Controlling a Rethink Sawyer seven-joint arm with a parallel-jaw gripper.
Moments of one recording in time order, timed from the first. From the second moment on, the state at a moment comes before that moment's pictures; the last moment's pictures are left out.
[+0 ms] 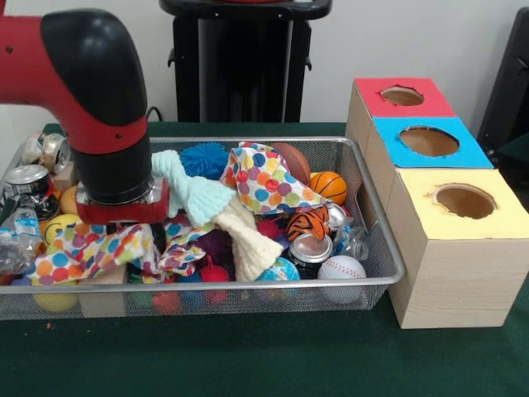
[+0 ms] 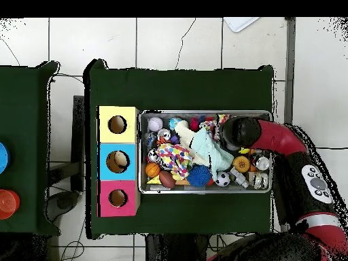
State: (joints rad) arm -0.71 -0.34 0.36 1.29 -0.46 0.78 1.57
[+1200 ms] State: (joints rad) arm -0.58 -0.37 0.30 1.24 -0.54 0.82 1.57
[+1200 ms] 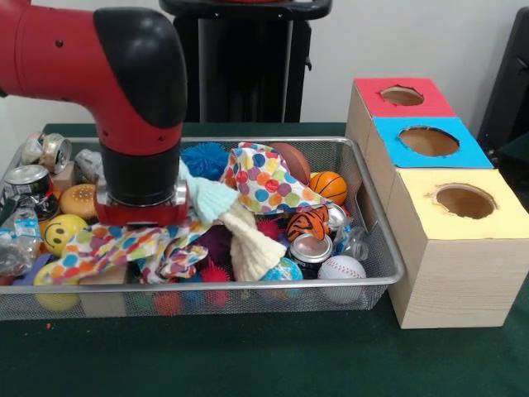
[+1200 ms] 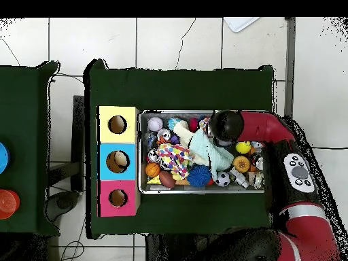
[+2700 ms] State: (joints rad) arm -0.47 -0.66 0.25 1.37 -0.39 0.97 1.57
